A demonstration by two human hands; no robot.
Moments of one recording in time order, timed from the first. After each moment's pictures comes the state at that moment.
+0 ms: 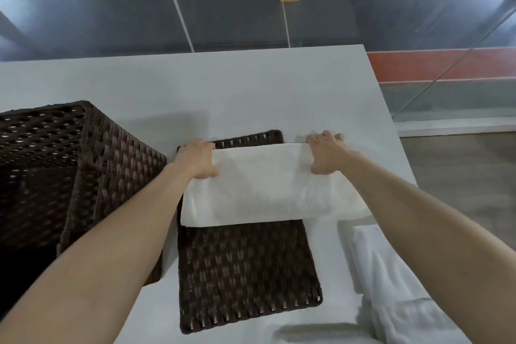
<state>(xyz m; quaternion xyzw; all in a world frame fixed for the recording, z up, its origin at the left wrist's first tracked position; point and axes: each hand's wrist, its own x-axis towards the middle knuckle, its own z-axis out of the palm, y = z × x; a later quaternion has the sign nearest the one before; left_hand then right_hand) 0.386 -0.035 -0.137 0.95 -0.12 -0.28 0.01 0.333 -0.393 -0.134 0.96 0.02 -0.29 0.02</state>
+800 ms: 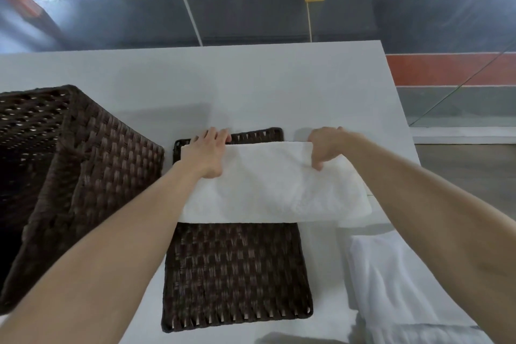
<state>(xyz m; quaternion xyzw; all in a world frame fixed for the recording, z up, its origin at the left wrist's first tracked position) 0.369 -0.067 -0.149 0.96 -0.14 -0.22 0.00 0.366 -0.388 -0.112 0.92 0.02 -0.38 -0.02</state>
